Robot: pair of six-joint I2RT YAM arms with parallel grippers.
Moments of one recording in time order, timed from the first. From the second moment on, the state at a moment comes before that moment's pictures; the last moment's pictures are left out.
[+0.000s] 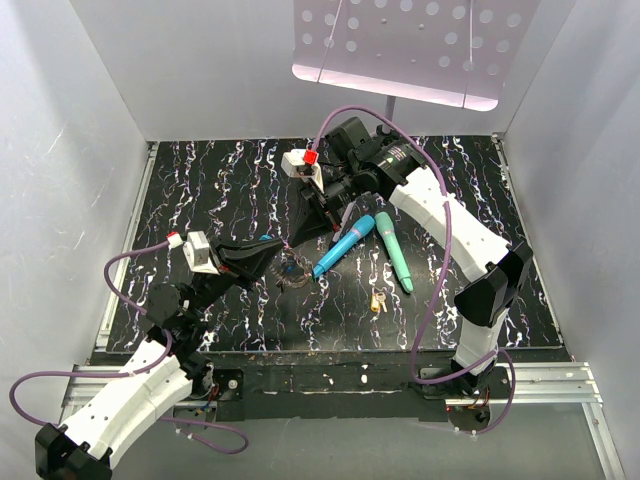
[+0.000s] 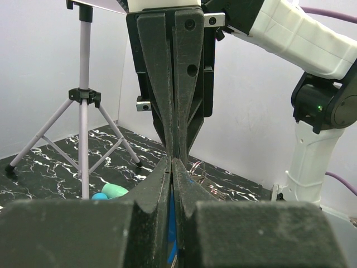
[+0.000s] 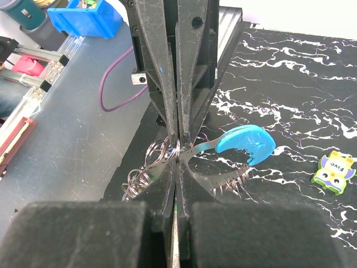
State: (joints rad) left arm -0.55 0.54 0.36 0.71 0.38 -0.42; right arm 0.78 1.82 2.03 -1.06 -1.24 -0.58
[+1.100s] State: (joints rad) left arm -0.55 0.42 0.35 0.54 0.40 -0.52; right arm 0.83 1.82 2.00 -1.12 -1.17 -0.60
